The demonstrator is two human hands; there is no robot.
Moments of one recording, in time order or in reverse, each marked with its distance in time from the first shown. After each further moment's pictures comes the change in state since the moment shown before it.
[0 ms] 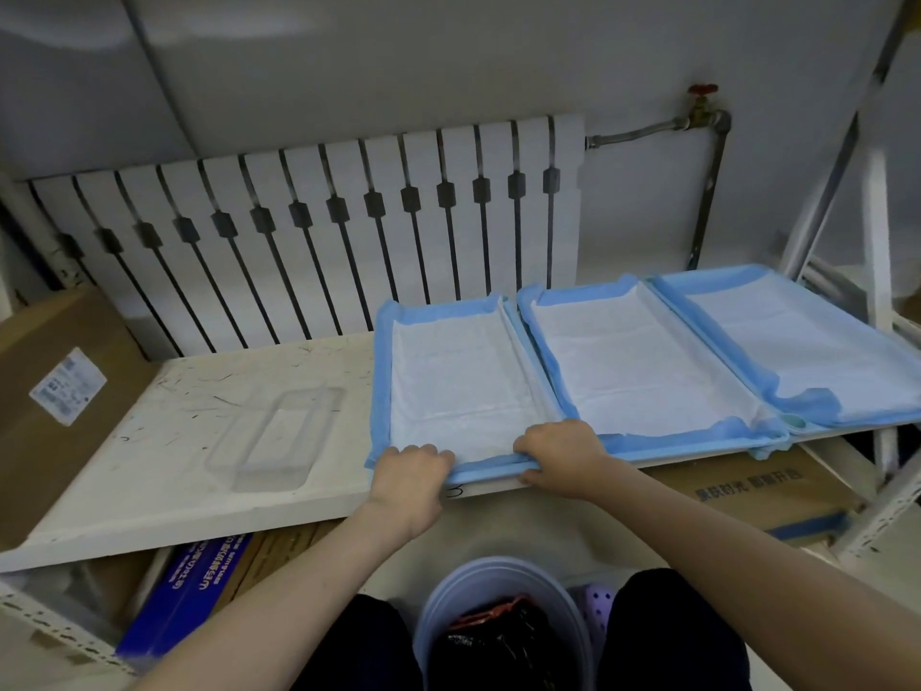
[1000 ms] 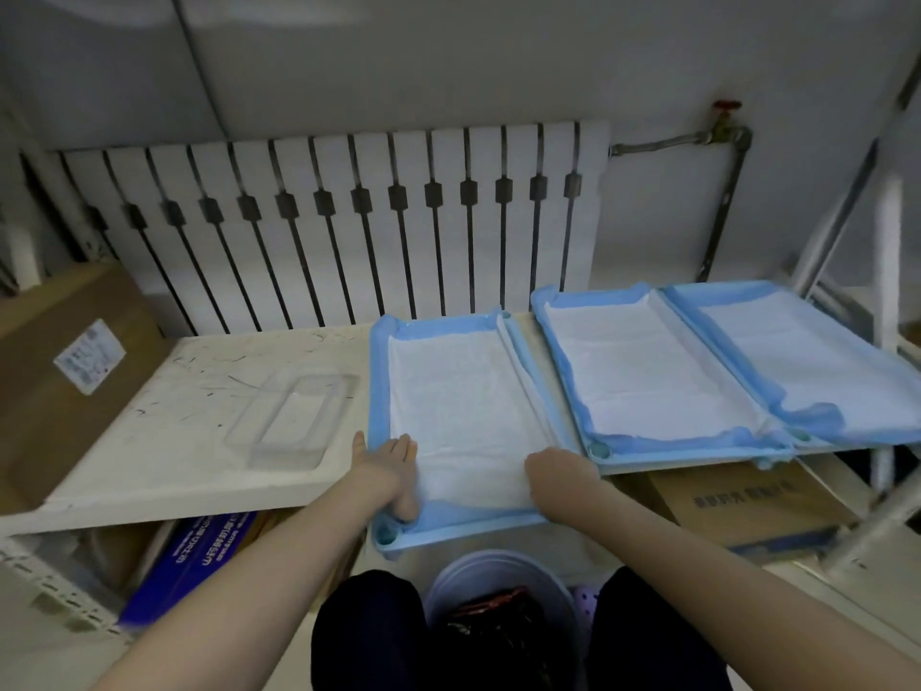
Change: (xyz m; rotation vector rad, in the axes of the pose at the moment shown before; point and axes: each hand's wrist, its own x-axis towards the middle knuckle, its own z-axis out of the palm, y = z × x) left_hand 0.009 -0.042 0.012 0.057 -0.593 -0.102; right_hand -0.009 -0.046 0.000 0.066 -0.246 0.254
